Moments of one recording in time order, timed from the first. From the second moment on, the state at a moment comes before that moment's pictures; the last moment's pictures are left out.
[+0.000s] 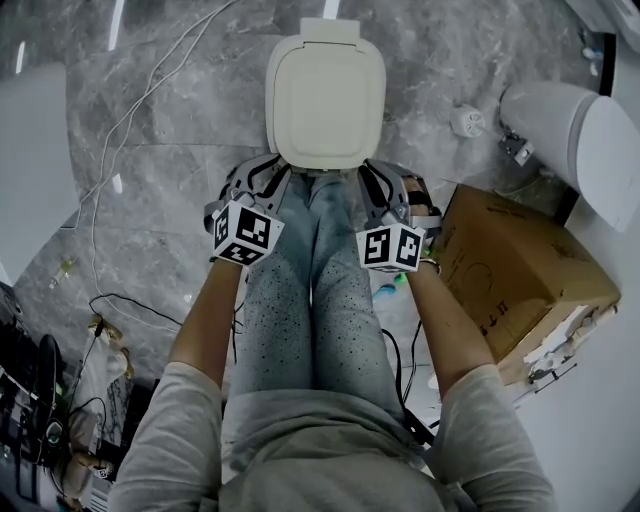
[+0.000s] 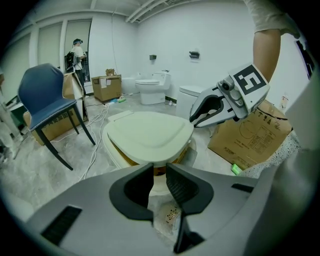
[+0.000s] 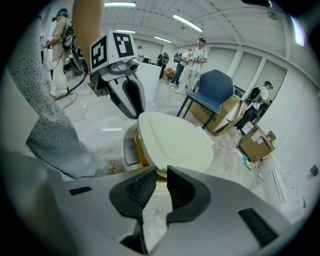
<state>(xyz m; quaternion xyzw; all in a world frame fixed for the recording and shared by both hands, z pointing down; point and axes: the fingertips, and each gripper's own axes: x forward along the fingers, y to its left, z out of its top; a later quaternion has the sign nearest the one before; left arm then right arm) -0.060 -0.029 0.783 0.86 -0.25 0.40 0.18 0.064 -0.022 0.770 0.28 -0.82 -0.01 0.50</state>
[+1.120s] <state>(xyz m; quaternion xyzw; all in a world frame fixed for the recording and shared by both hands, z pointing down) -0.061 -0.027 0.816 0.83 -0.25 0.45 0.22 0.062 -0.020 0.815 0.21 -0.79 0.07 0.58</state>
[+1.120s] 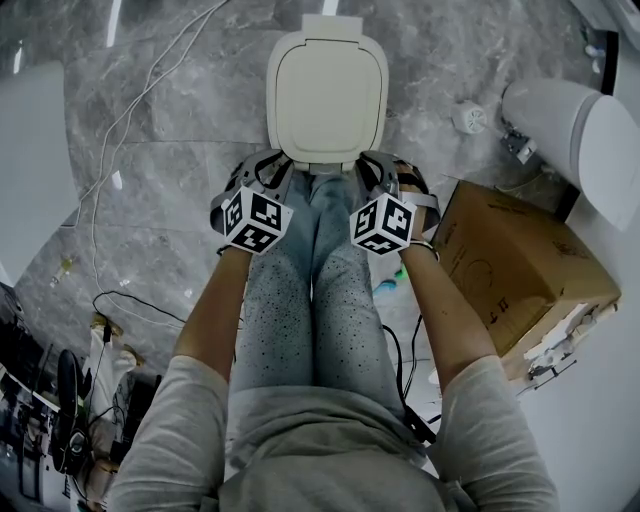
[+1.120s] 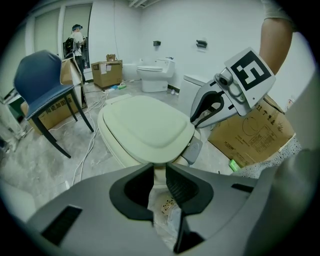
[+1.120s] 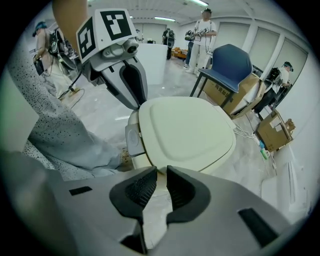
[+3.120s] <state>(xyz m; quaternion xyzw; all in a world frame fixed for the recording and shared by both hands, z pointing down) -0.062 -0.051 0.770 0.79 -0.26 0.50 0.23 0.042 -0.042 0.767 0.20 -0.79 0.07 0.57</state>
